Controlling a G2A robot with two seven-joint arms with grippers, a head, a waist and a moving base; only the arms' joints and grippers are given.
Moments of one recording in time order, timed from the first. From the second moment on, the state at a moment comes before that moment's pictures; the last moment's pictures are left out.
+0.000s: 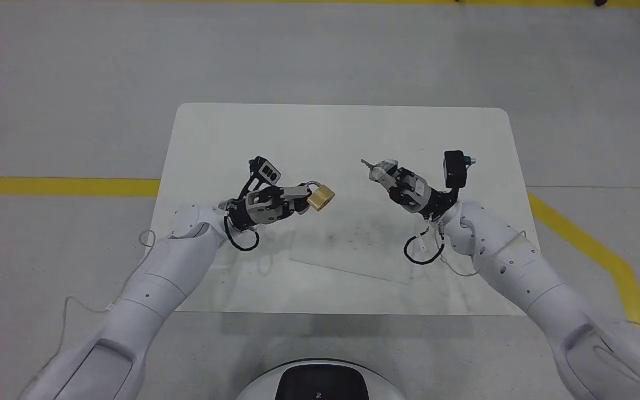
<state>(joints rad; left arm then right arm) 0.84 -1.24 -0.92 -0.95 -1.06 -0.36 -1.32 -0.69 -0.94 0.50 -1.03 -0.75 -1.01 -0.81</state>
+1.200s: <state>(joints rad) 0.73 -1.39 -0.78 -0.79 -1.10 -0.33 -1.16 -0.75 -0.95 0.60 -1.08 -0.64 -1.01 -0.66</state>
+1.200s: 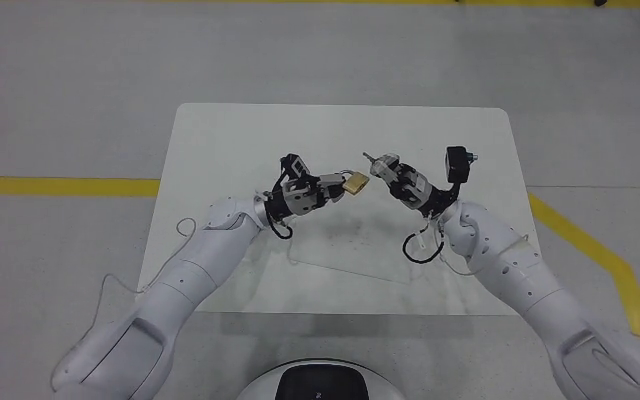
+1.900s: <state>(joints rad) 0.69 -1.46 -0.81 -0.67 -1.16 -0.34 -1.15 -0.73 -0.91 0.59 -1.16 -0.57 -1.01 -0.56</state>
